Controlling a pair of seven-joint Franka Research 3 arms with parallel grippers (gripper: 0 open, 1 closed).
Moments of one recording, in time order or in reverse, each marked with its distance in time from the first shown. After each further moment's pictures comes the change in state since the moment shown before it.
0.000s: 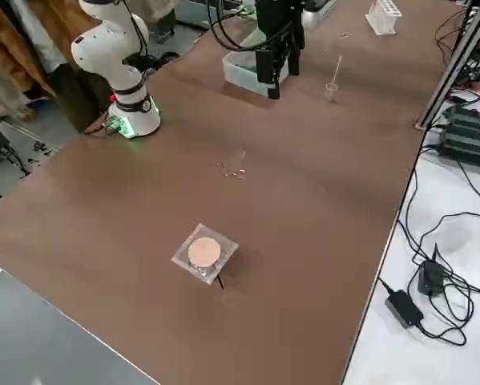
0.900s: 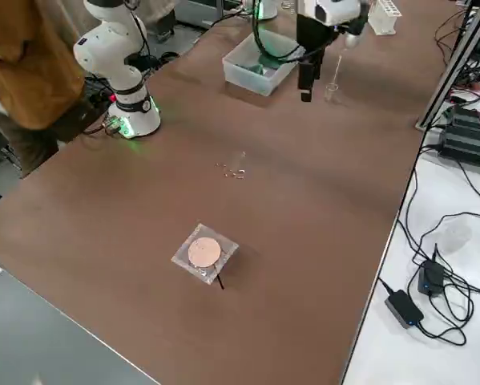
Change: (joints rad) left arm -0.010 0.002 -0.243 -0.094 -0.006 -0.054 -0.091; right arm 0.167 0.115 0.013 -0.007 -0.005 0.005 0.003
